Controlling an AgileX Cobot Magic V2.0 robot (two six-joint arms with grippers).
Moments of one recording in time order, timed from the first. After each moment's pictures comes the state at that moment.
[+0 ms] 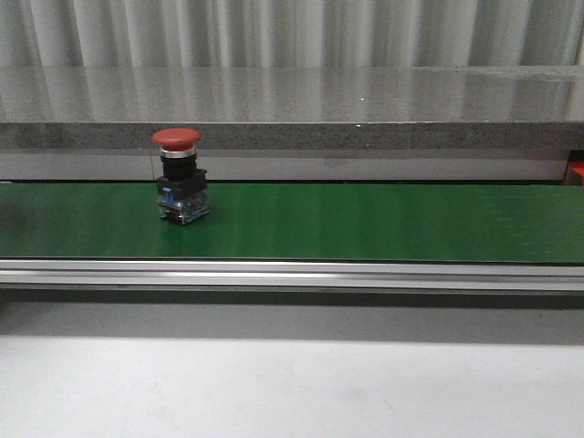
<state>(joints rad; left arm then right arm) 0.00 1.58 -1.08 0.10 0.55 -0.13 0.02 0.77 -0.63 0.03 0.42 -0.08</state>
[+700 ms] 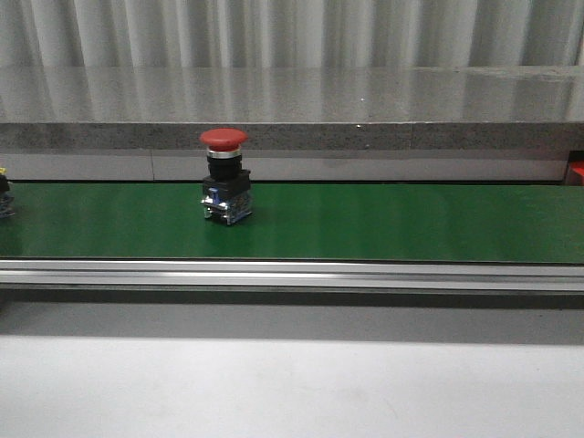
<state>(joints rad) -0.23 0.94 -0.83 0.09 0.50 -0.12 0.02 0.77 -0.63 0.03 0.42 -0.08</state>
